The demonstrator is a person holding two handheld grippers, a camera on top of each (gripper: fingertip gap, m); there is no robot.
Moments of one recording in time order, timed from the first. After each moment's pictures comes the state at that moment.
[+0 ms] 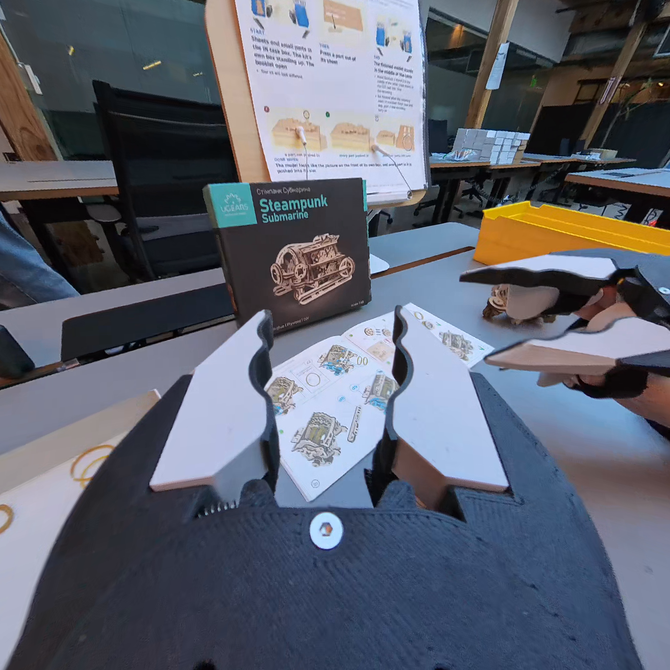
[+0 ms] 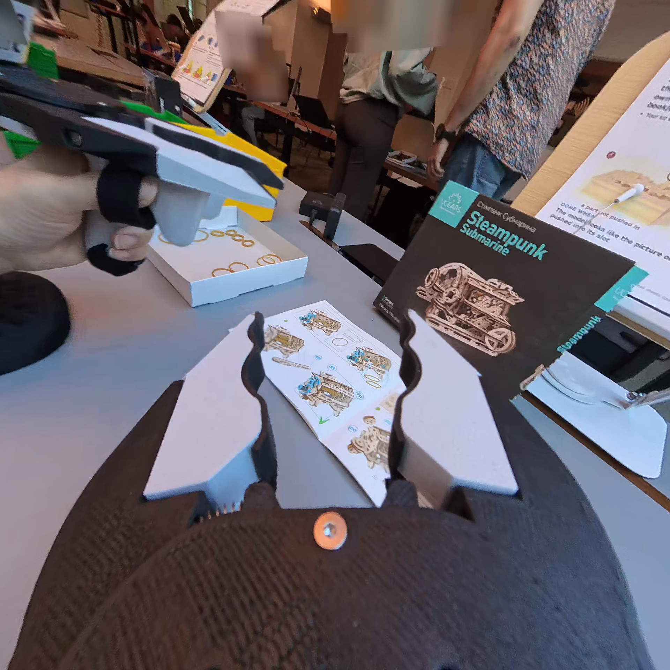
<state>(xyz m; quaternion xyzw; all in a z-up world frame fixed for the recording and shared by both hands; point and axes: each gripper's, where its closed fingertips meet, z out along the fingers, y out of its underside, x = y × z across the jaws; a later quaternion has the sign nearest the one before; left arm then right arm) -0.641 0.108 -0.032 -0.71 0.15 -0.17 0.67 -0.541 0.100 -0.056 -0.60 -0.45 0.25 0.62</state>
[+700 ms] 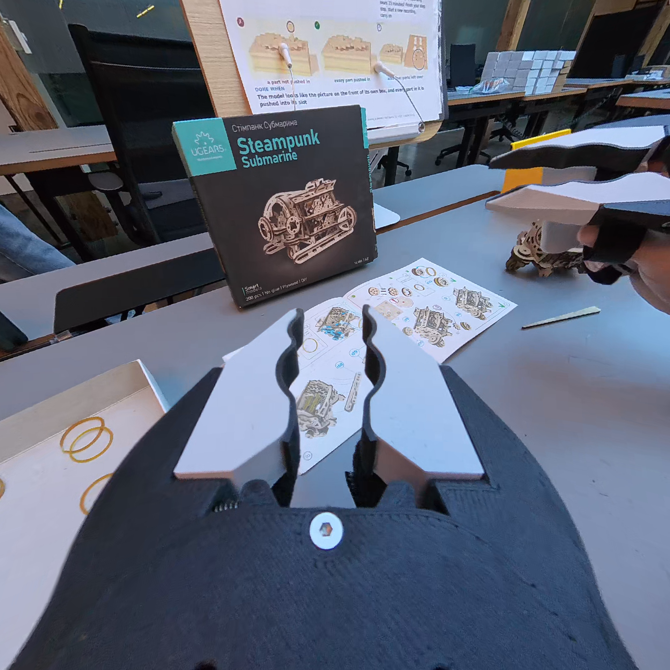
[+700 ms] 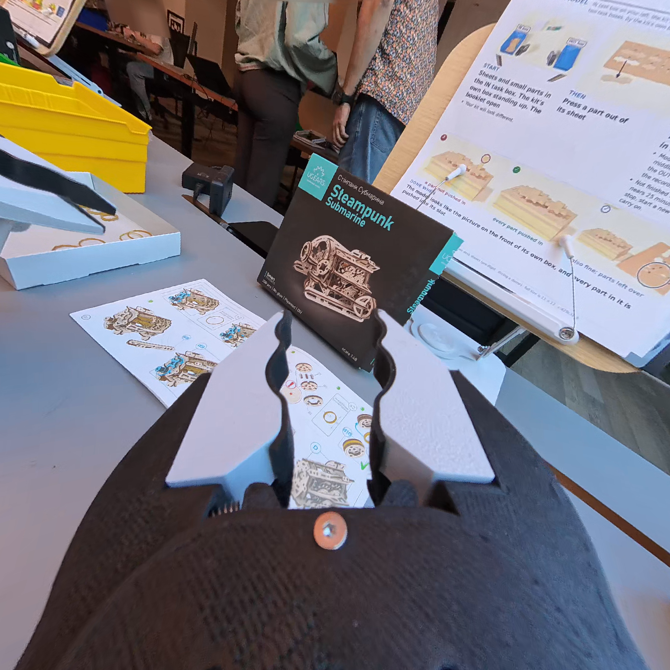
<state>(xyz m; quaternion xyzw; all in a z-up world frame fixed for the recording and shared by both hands) -0.624 0.111 -0.072 -0.75 0.17 -0.13 0.63 -0.470 0.172 -0.041 -0.62 -0.40 0.14 0.66</state>
